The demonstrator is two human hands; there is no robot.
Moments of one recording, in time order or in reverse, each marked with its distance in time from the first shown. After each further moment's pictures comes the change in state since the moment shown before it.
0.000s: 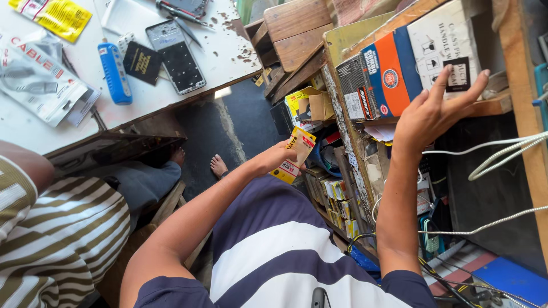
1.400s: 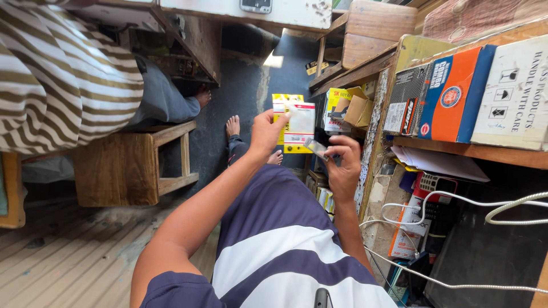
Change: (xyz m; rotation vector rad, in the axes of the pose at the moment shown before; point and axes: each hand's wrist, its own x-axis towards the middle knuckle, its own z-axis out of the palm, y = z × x) left_hand -0.018 -0.091 0.031 -0.261 1.103 0.618; right_hand -0.173 -0.063 -0.038 1.574 -0.695 -0.004
